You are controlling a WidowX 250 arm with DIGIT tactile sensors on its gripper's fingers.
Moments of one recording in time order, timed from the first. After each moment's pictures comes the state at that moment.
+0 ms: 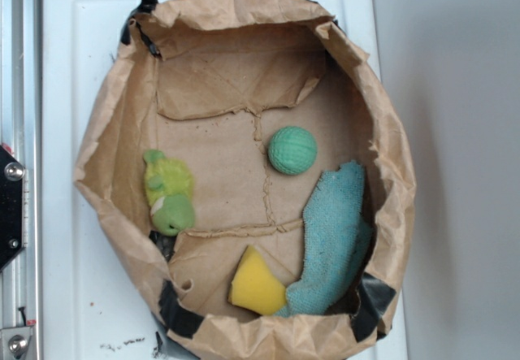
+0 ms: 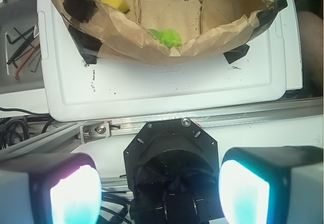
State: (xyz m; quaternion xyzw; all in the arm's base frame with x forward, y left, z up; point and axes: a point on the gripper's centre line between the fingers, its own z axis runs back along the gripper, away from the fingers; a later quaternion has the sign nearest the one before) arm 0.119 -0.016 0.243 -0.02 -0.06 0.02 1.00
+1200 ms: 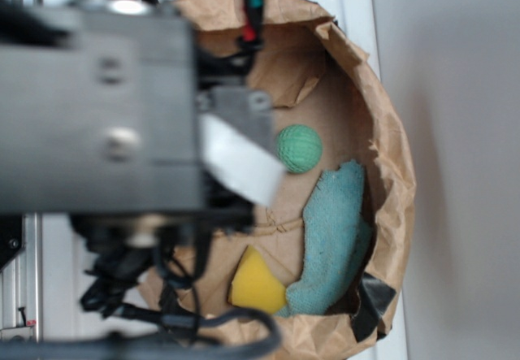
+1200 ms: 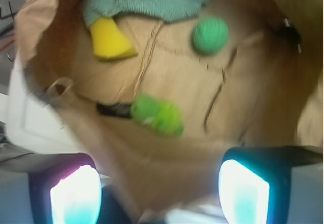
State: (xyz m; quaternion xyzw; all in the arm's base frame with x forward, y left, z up) arm 0.240 0.013 0.181 0.04 -0.02 -0.17 0.98
